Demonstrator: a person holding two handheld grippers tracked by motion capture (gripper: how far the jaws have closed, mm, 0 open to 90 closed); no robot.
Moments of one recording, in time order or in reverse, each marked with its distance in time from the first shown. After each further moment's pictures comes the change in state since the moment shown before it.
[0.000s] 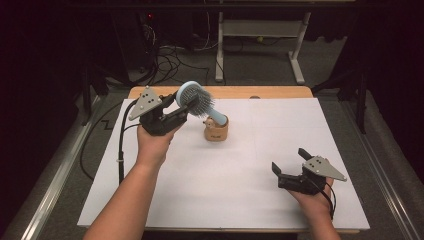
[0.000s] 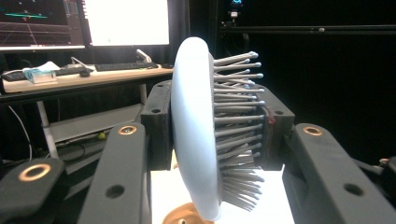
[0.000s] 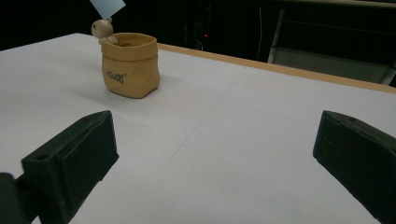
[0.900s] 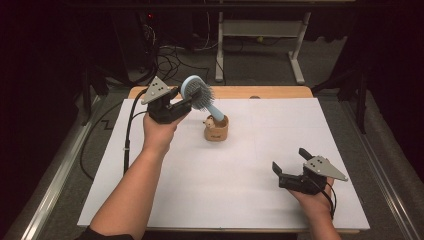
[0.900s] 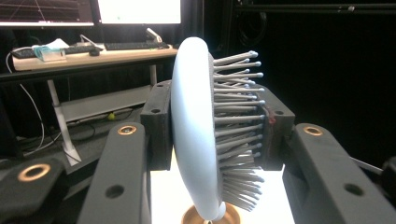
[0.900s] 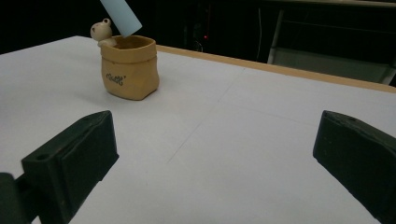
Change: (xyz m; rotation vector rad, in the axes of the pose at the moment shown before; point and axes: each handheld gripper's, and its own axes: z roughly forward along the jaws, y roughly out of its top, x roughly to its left) left arm 0.022 -0.007 0.031 0.089 0.041 -0.021; right arm -0.001 0.000 0.000 -0.007 0.001 0.010
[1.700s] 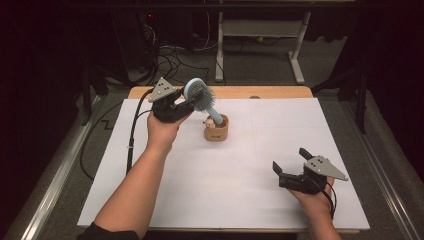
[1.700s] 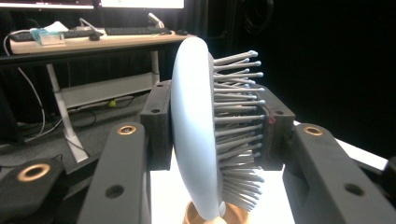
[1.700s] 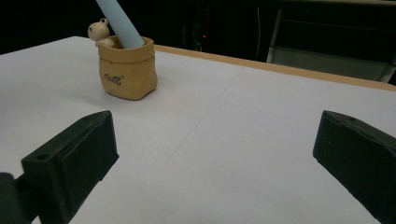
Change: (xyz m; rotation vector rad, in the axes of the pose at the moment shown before) left arm 0.006 -0.010 0.015 0.051 0.012 -0.011; right arm -0.001 0.000 0.001 0.003 -0.005 0.006
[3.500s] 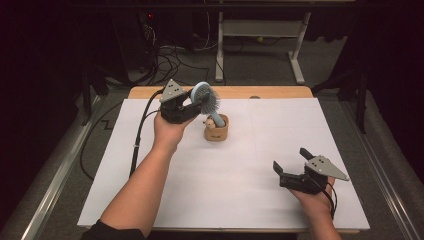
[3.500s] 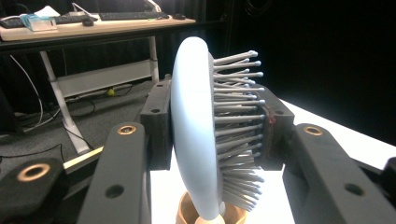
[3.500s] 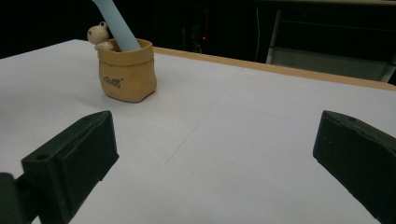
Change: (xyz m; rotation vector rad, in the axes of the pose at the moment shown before) left arm -0.006 -0.006 0.017 0.055 -0.005 0.009; right arm -0.001 0.000 -0.001 -0.008 0.000 0.012
